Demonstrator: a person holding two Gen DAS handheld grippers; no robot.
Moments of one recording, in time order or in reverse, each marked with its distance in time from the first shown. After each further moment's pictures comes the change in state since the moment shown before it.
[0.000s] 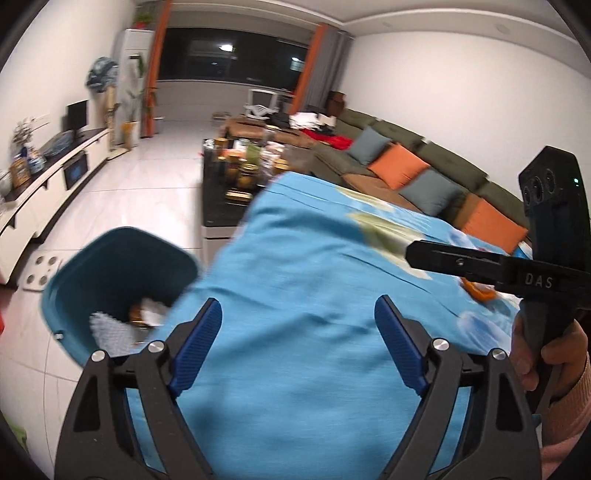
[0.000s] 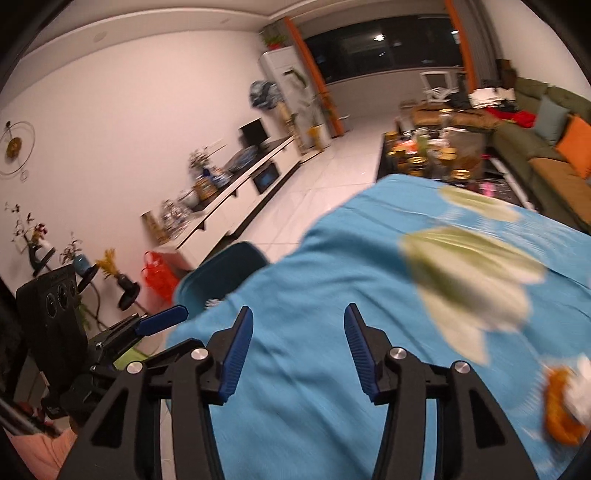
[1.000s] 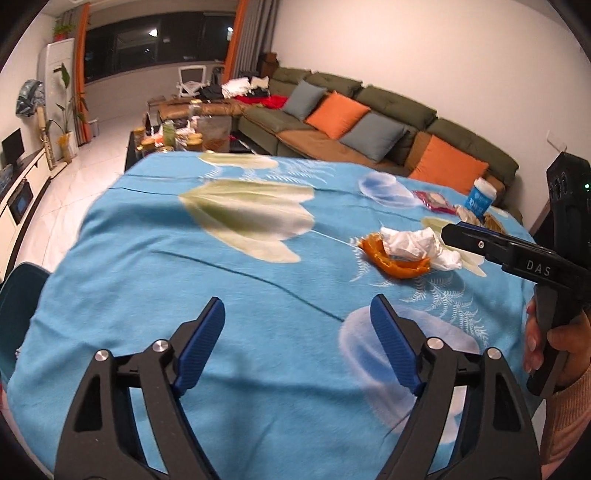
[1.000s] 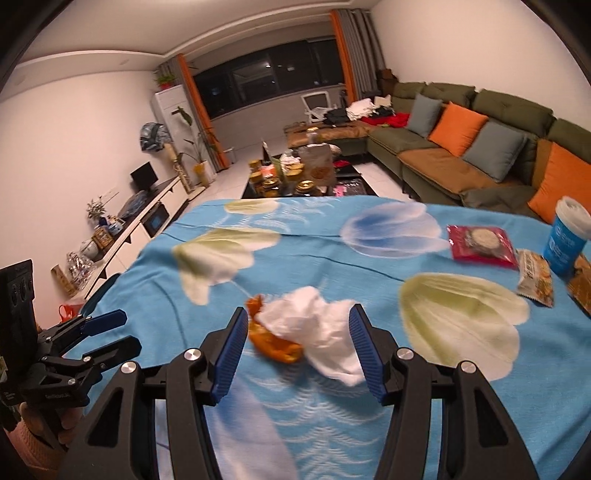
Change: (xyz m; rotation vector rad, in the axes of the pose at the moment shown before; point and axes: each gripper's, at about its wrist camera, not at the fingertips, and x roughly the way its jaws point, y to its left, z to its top) left arm 0.077 -0.149 0.006 0.200 0.173 -0.146; right arm -0.129 -0.150 -0.060 0.185 -0.118 -0.382
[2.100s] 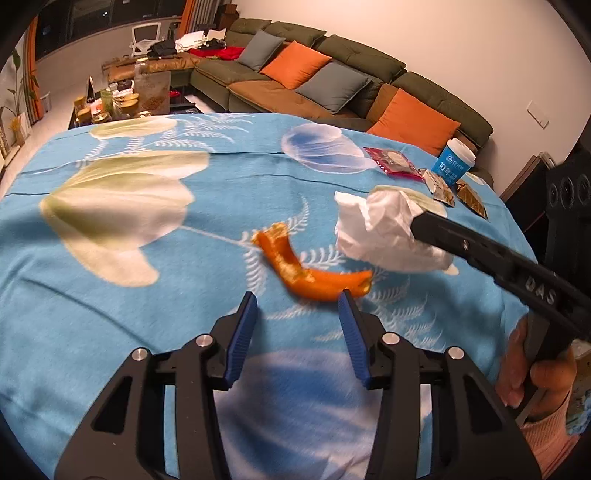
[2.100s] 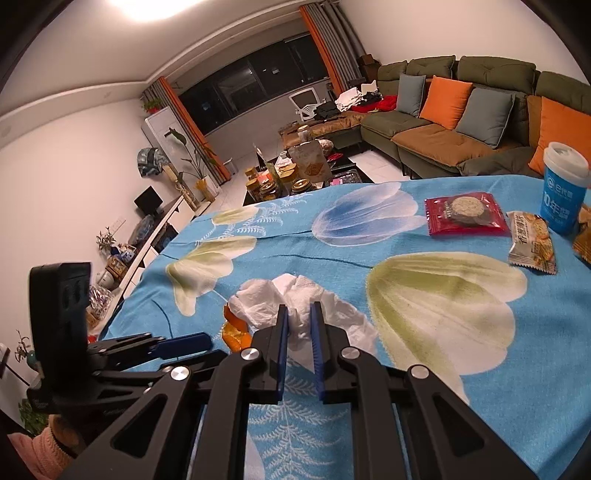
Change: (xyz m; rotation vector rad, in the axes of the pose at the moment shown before) left arm 0.091 -0.072 0.032 0.033 0.216 -0.166; right arm -0.003 -0.047 -0.003 0.147 -0.003 0.085
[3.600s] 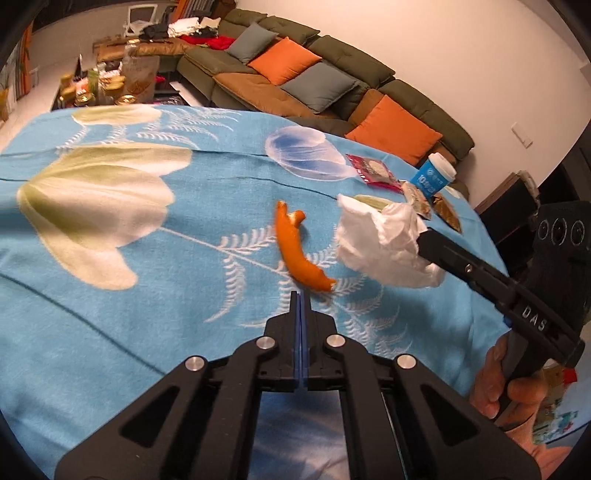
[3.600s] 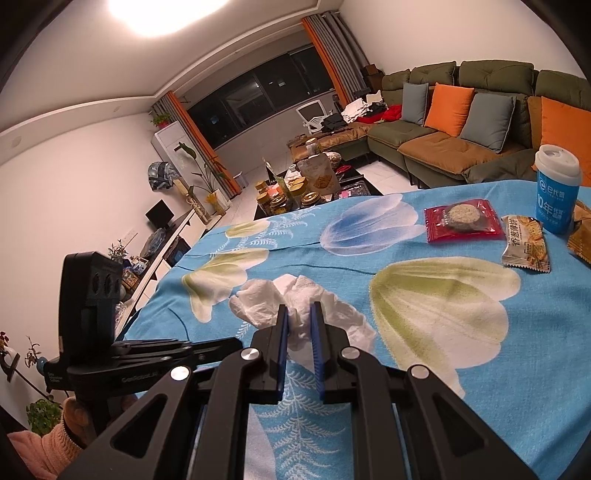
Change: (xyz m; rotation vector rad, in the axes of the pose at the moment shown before) left arm -0.004 0.008 0.005 -0.058 0.005 -0.115; right arm -0.019 -0.003 -0.004 0.015 -0.055 0.047
